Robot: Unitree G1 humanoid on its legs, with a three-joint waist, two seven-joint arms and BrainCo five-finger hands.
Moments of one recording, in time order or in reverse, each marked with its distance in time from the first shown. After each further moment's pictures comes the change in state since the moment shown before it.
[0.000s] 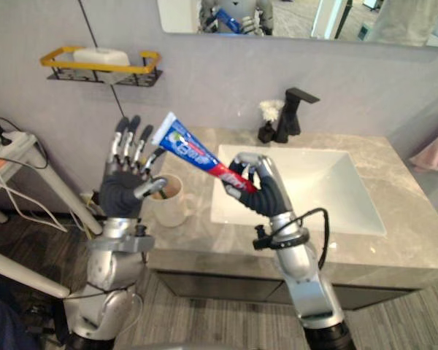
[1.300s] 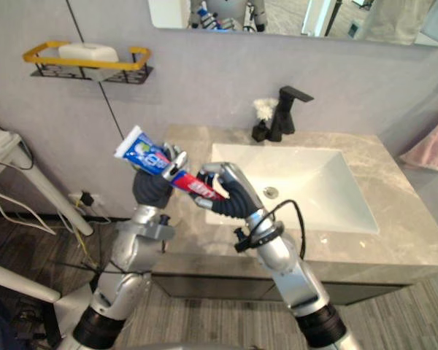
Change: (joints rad) left arm -0.164 0.037 -0.116 0.119 -0.132 0.027 0.017; right arm -0.093 -0.047 0.154 0.106 0.043 -0.016 0.056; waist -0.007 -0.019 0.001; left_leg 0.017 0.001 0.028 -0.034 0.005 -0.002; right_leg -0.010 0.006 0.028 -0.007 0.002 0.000
